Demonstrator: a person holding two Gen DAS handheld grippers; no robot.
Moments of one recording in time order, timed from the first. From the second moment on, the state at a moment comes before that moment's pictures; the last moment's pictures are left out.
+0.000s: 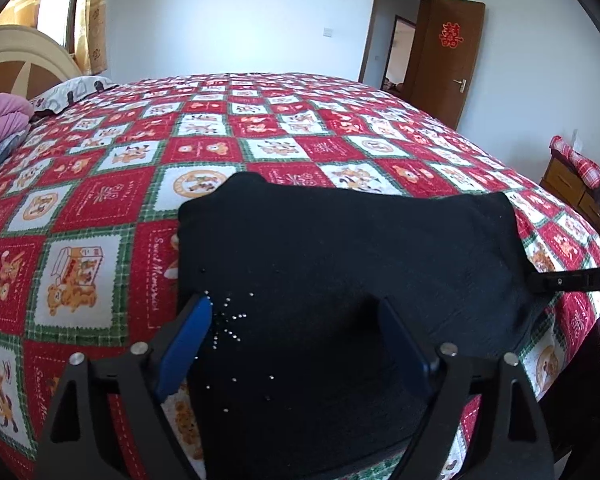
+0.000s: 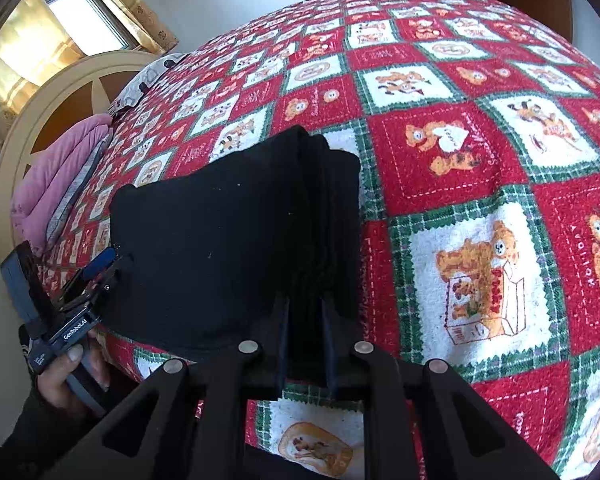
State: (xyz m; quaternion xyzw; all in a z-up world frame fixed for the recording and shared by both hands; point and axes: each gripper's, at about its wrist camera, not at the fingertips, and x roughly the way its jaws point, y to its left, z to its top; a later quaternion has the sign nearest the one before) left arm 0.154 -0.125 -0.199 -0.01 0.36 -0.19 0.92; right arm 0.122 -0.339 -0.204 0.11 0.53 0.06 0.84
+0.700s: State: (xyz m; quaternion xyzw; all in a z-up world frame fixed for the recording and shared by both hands) left arm 0.149 -0.104 -0.196 -0.05 0.35 -0.21 0.91; right arm 0.145 -0.283 -0.133 0.08 0.44 0.06 0.89
